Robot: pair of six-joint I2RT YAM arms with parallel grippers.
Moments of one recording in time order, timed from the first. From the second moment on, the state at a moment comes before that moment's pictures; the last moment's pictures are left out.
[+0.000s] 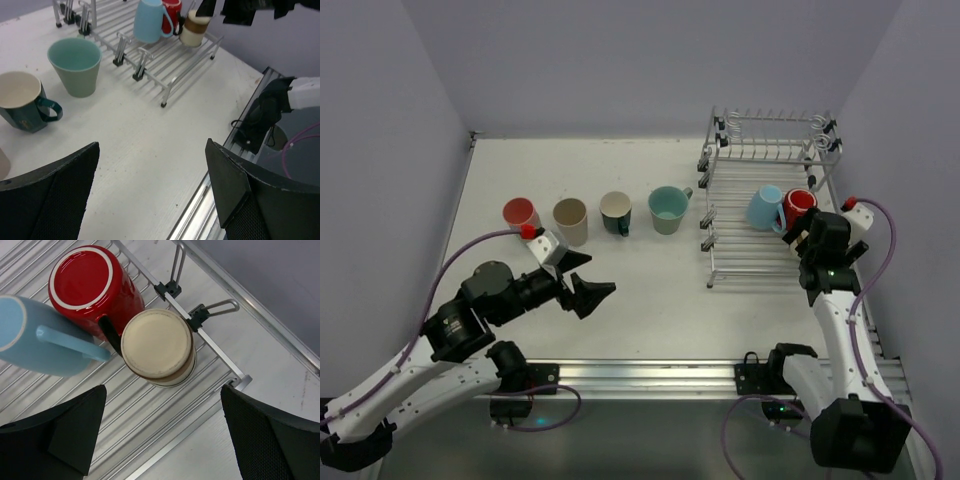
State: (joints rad) left arm -0.90 0.52 0.77 -0.35 0.07 -0.24; right arm -0.10 0.85 0.67 -0.41 0.43 0.46
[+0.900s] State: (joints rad) left arm -0.90 0.51 0.71 -0.38 0.06 -0.20; right arm -0.19 1.24 0.80 -0.29 0.36 0.39
